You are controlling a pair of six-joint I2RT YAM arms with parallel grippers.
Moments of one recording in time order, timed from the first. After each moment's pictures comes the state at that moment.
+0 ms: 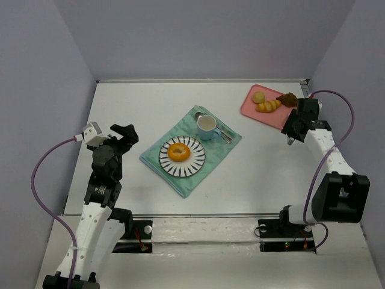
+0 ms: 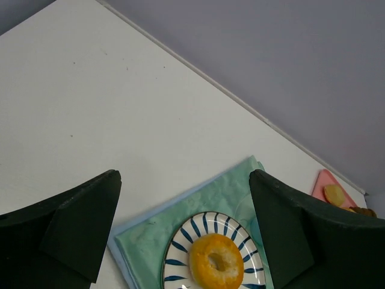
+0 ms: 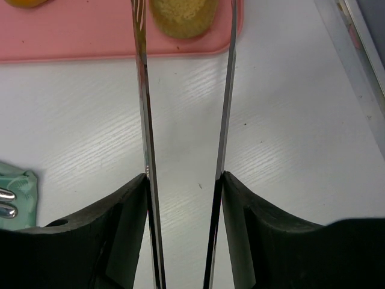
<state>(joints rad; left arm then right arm) -0.17 0.56 0.52 -0.04 -0.34 -0.62 -0.09 1.37 1.08 -0.56 0.26 0.35</state>
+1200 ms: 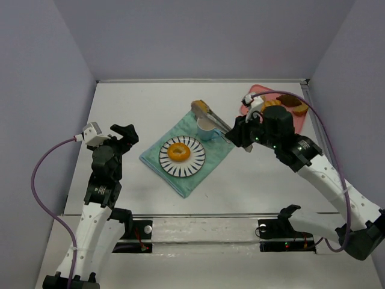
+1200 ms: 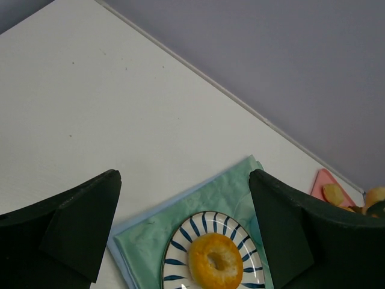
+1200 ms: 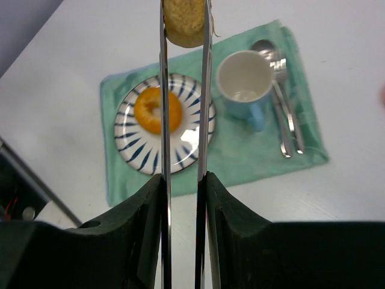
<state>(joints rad) -0.17 0.55 0.52 -0.04 -0.33 -0.62 0.53 1.04 1.14 -0.47 -0.13 0.19</state>
